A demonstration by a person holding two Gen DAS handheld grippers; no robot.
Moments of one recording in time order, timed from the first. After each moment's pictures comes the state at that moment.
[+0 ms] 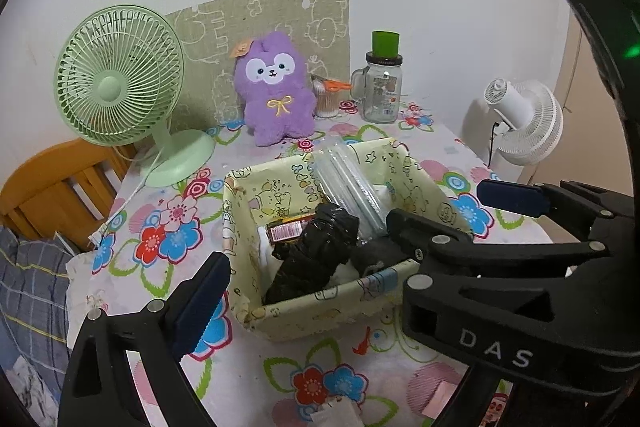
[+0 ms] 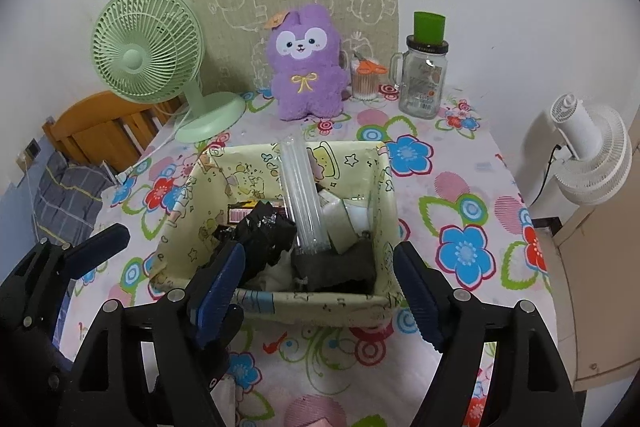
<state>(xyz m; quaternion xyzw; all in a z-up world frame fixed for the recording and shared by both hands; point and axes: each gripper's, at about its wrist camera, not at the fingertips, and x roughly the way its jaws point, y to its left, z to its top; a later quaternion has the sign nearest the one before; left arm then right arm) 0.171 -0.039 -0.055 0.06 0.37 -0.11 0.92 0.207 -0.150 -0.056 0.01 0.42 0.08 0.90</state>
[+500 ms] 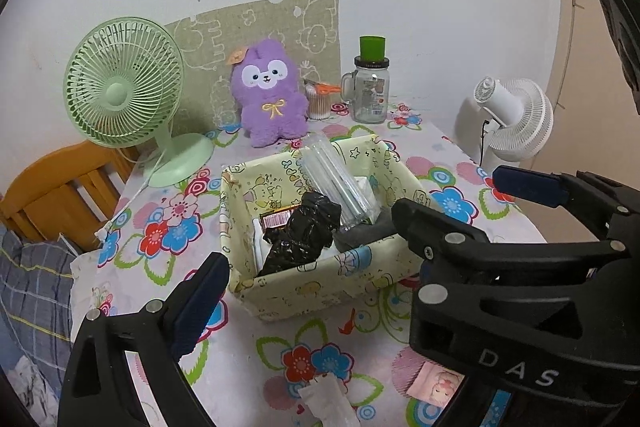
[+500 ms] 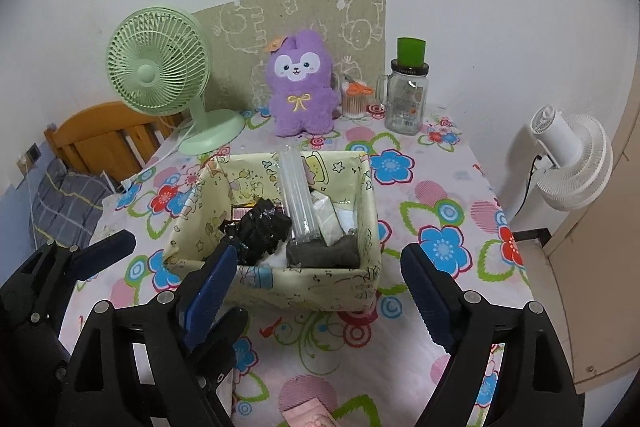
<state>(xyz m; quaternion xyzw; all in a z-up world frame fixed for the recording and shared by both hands) 0.139 -0.047 -0.046 0.07 0.36 -0.11 0.92 0.164 -0.159 -0.038 0.01 0.38 0.07 0.92</state>
